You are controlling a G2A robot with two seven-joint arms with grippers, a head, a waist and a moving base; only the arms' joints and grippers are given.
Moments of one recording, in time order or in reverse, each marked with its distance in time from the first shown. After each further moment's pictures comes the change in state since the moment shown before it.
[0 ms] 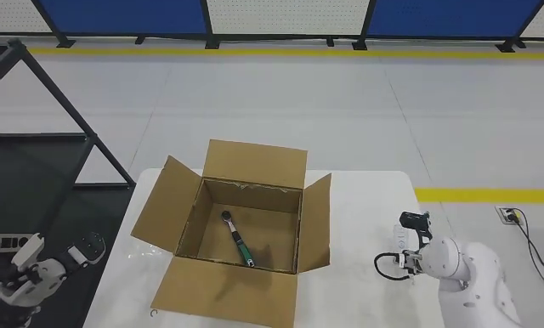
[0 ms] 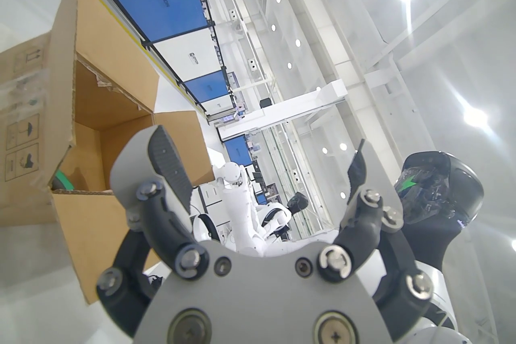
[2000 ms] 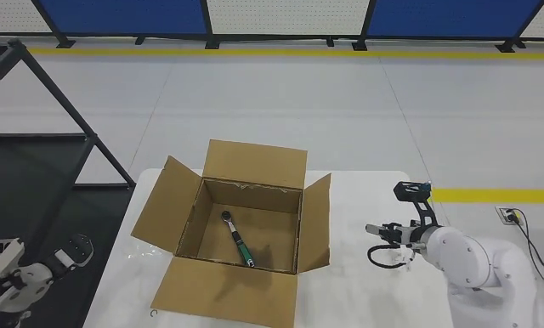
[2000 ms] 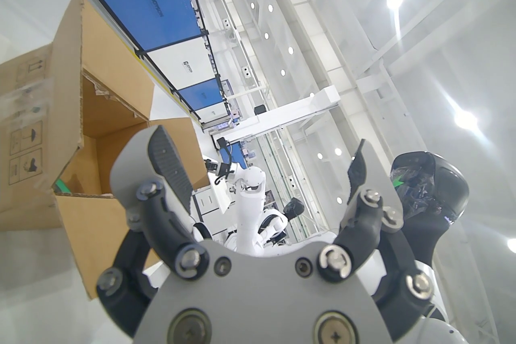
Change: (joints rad) left arm 0.020 -0.003 -0.034 0.023 -0.052 -0.022 -0.014; right arm -0.046 0.039 -0.050 -0.417 0.198 0.046 -0.036
